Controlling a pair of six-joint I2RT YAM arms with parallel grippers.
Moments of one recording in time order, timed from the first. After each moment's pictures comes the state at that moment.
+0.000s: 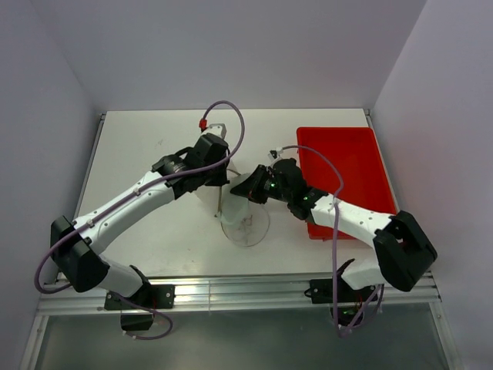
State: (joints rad) left arm -0.78 1.46 1.38 -0.70 -0.29 -0.61; right arm 0.68 1.34 0.74 0.20 -0.26 1.15
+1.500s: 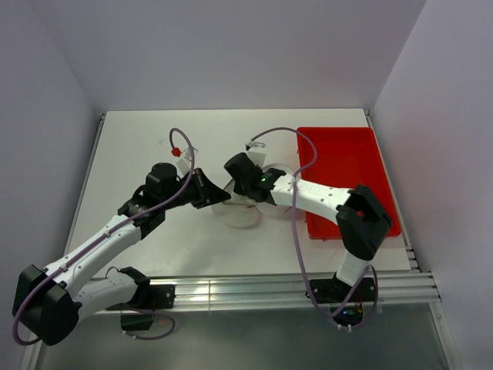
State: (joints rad) left arm -0.58 1.04 0.74 -0.02 0.43 -0.91; right arm 0.85 1.68 1.22 -0.36 0.46 0.85
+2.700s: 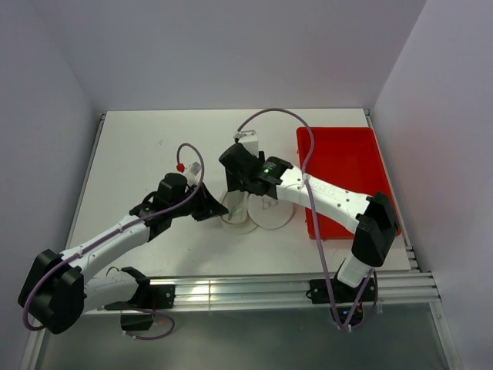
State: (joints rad) left arm -0.59 1.13 0.61 -0.03 0.37 -0.92; right arm 0.93 1.65 1.45 -0.72 0.50 0.61
